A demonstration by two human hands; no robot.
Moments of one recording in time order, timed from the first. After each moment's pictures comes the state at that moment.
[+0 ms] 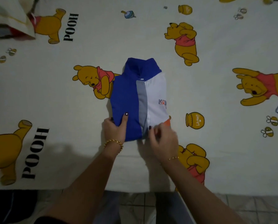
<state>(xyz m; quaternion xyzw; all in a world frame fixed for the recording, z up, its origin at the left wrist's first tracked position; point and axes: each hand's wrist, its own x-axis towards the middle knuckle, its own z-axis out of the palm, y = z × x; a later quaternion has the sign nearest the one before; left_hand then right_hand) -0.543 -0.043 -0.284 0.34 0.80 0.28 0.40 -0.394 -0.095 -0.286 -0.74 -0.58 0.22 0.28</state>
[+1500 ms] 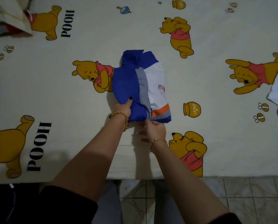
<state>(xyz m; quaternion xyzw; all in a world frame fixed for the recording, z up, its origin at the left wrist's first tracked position) -0.527 -0.010 -0.244 0.27 0.75 0.22 0.56 -0.436 -0.089 -0.263 -0.74 -0.09 0.56 0.35</state>
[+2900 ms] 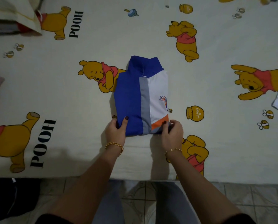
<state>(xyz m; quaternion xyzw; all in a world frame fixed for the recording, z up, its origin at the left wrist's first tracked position) -0.556 -0.085 -0.273 0.40 0.78 0.26 0.40 -0.386 -0.107 -0.303 -0.83 -0.38 0.29 0.29</state>
